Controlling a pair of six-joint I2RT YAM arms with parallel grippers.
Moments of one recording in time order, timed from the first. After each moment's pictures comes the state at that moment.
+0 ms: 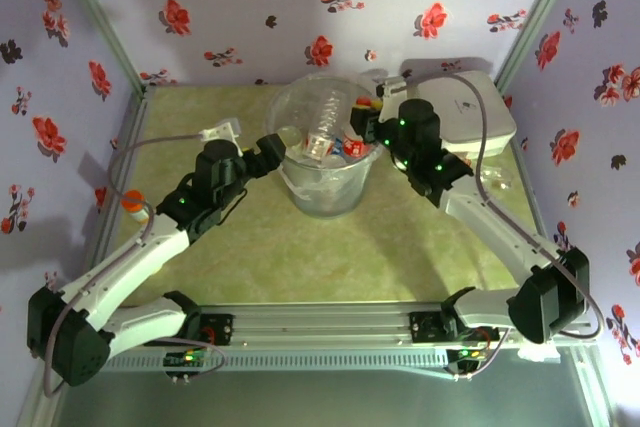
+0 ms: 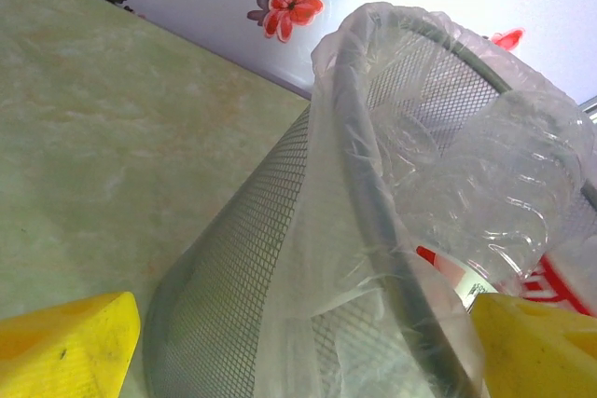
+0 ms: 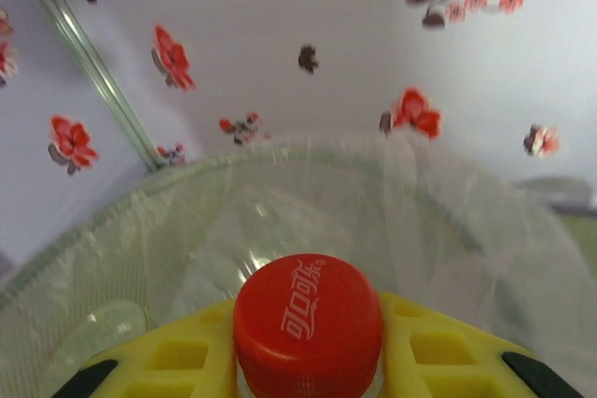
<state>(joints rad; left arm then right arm) -0.63 1.08 0.88 -0.15 -0.22 -0.78 0.55 1.29 1.11 -0.04 -0.03 0.26</state>
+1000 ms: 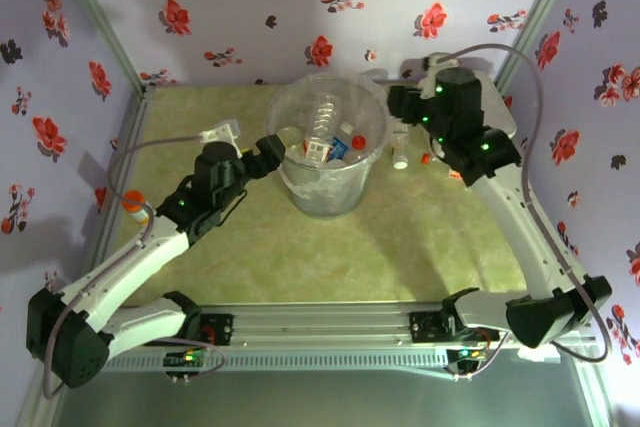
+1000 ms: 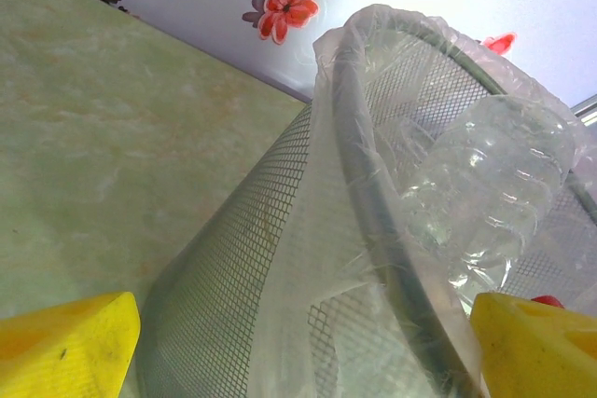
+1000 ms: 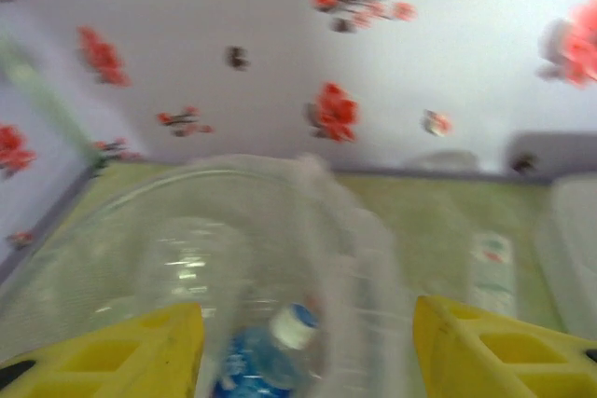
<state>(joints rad) -0.63 1.07 0.86 -0.12 -0.21 -0.79 0.37 1.27 1.46 -0.59 0.10 0.33</state>
